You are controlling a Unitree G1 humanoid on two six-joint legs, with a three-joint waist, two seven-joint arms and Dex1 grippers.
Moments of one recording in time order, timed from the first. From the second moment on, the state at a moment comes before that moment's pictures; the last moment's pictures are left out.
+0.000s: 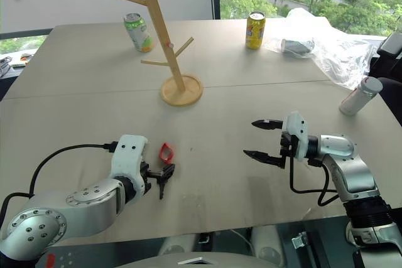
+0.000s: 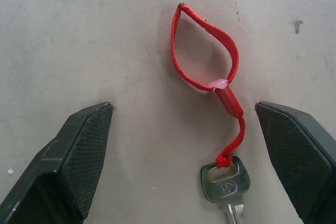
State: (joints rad) left arm 0.05 0.94 -0.14 -0.80 -1.56 0.85 0.94; right arm -0.23 -0.60 0.06 -0.05 0.43 0.13 1.17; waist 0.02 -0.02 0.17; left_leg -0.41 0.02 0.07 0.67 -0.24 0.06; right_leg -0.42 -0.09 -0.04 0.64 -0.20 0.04
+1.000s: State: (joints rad) left arm 0.08 0.75 -0.03 -0.90 -0.83 0.54 0.56; right arm -0.39 -0.60 -0.03 -0.11 0.61 0.36 1.09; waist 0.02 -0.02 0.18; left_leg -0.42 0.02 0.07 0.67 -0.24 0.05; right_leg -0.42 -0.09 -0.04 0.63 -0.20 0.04
